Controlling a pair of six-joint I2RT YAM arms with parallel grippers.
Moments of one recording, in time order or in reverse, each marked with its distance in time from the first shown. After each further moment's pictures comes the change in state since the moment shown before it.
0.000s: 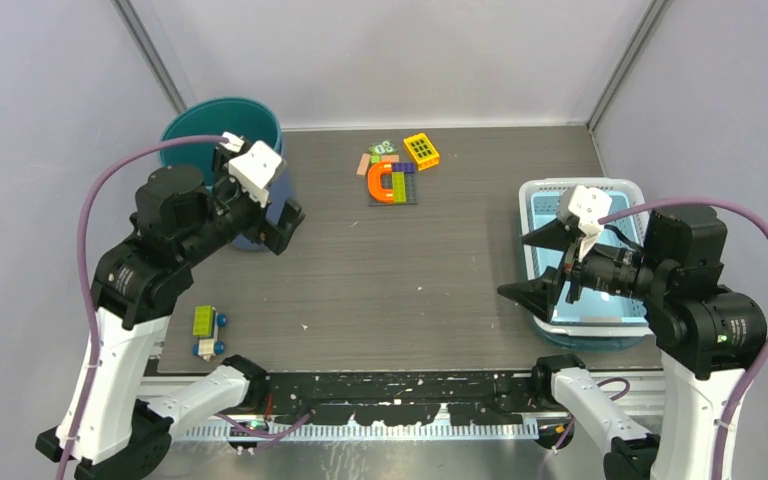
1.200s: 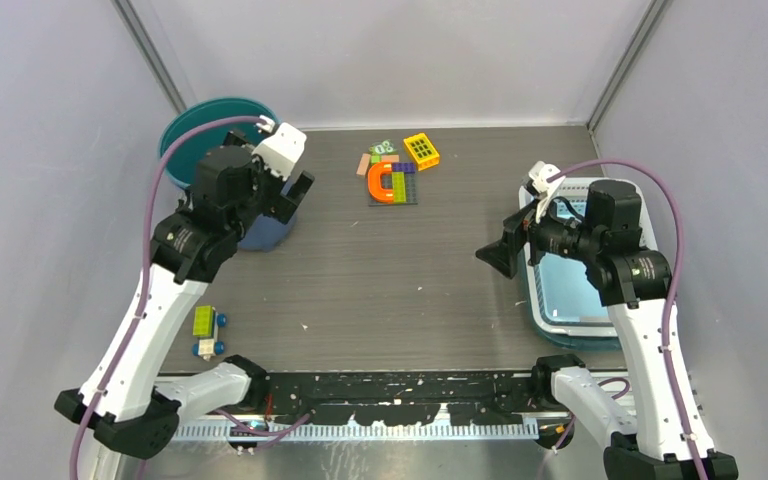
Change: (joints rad) left arm 0.003 0.095 -0.138 0.177 -0.386 0.106; right arm 0.000 0.006 -0.478 0.468 0.127 0.155
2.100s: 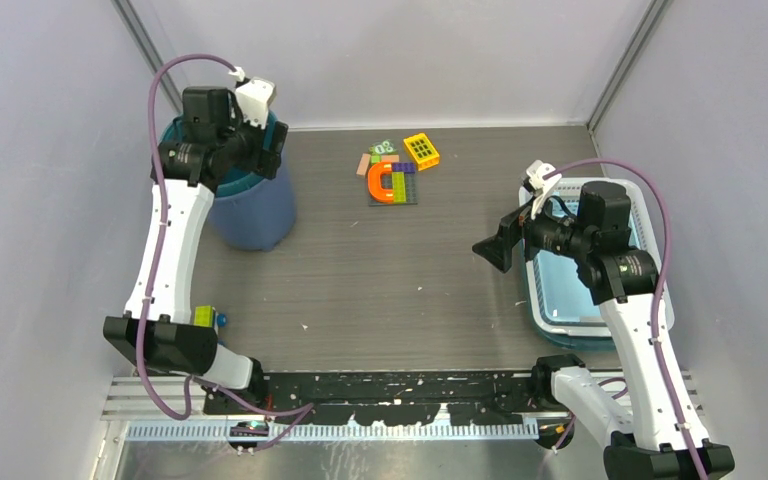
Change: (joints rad) left arm 0.372 0.394 0.305 -0.133 0.377 -0.115; right arm 0.000 0.003 -0.103 0.134 0.040 0.065
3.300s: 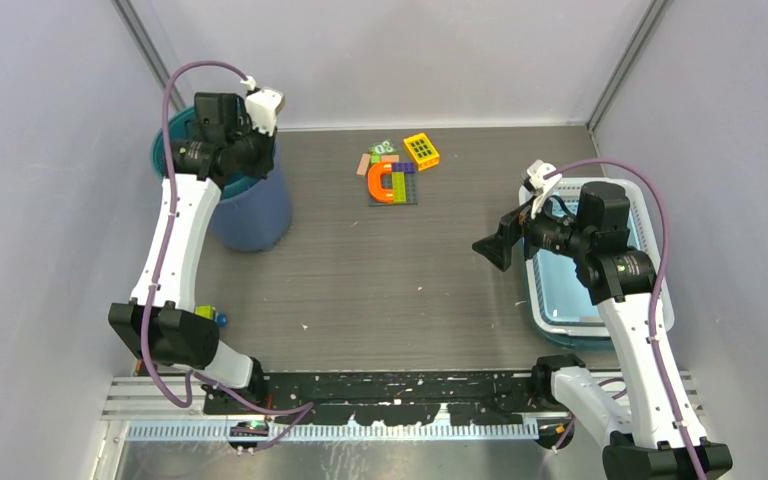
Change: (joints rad) left arm 0.012 0.047 -0.051 0.002 0.074 0.015; right arm -0.011 0.001 -0.026 0.046 -0.002 0.010
